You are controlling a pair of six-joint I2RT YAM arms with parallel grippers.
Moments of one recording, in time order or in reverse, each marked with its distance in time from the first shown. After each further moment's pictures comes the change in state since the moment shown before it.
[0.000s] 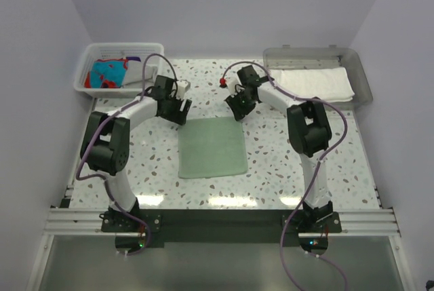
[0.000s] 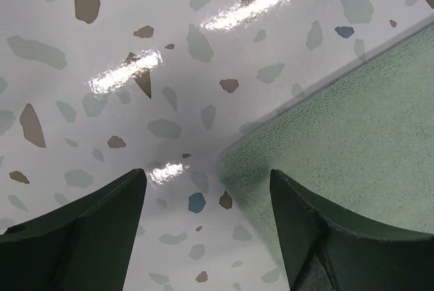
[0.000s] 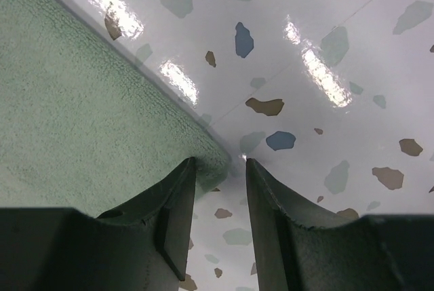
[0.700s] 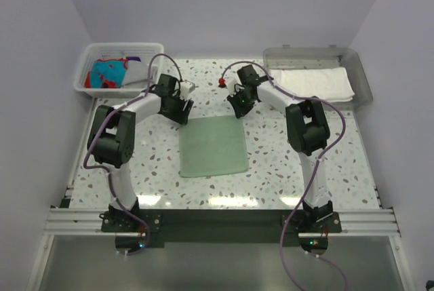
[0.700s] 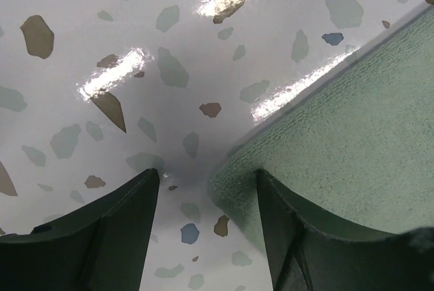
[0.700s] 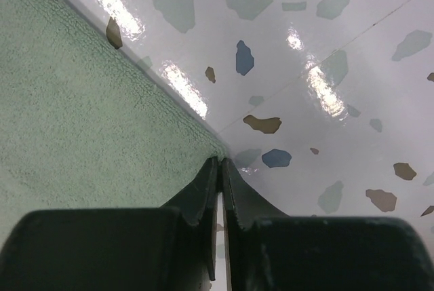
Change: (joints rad) left arm 0.008 0.095 0.078 -0.026 0.070 0.069; right arm -0.005 0.041 0.031 0.005 -0.030 -0.047
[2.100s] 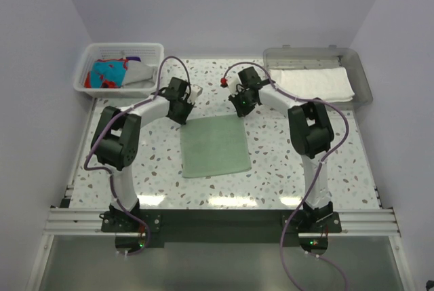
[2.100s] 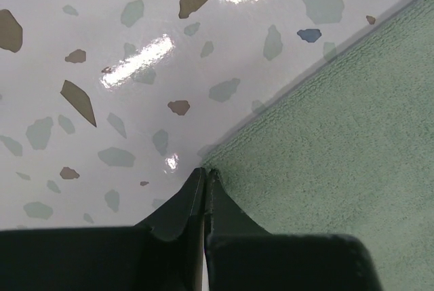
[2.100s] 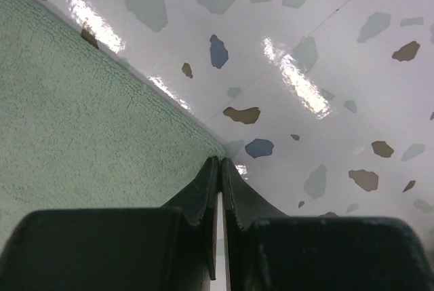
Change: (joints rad) left arm -0.095 -0.001 -0.007 -0.014 -0.137 -0.036; right arm 0.004 -0.056 -0.092 0.103 0.063 0.040
